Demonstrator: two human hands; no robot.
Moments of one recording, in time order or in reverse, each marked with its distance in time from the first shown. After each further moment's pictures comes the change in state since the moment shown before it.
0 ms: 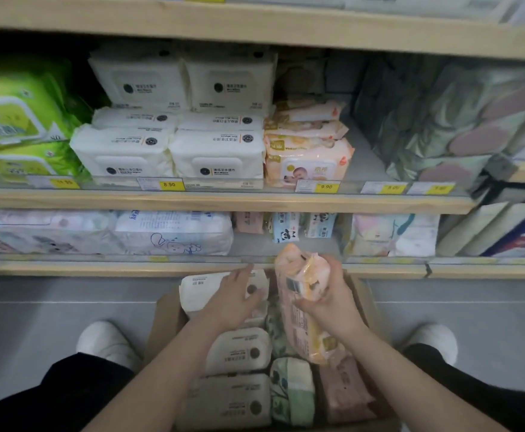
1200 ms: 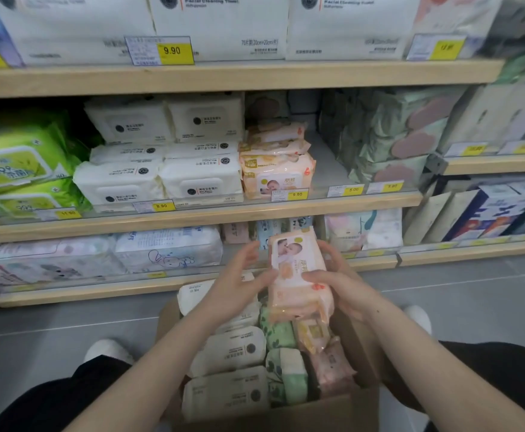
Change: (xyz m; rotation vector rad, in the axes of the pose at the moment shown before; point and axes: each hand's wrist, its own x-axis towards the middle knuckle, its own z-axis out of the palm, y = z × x) left_hand -0.073 0.091 -0.043 -0.442 0.049 0.202; right_hand -0.031 -0.052 -0.068 0.661 -0.226 0.284
